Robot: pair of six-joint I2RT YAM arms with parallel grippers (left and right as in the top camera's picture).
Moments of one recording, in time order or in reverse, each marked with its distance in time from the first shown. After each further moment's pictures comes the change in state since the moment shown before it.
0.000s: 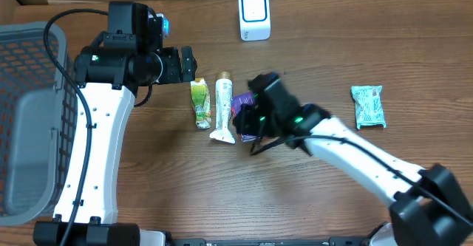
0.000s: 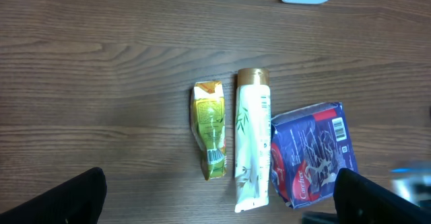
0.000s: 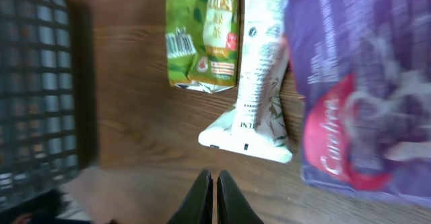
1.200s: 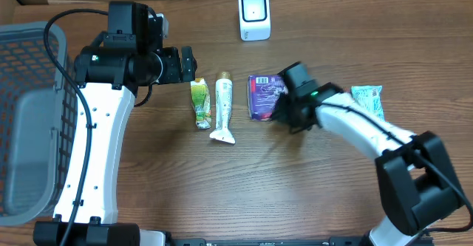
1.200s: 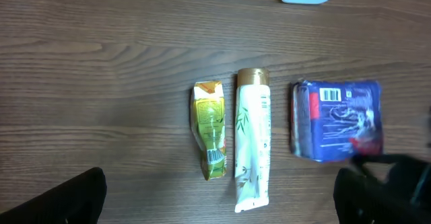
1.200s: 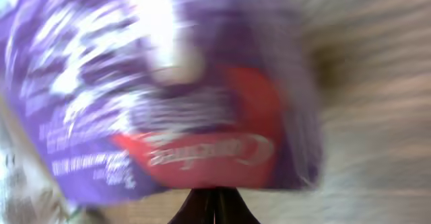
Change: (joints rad) left arm 0.000 0.000 0.000 0.000 0.000 0.000; right arm -0.278 0.134 0.040 -0.253 0.168 0.010
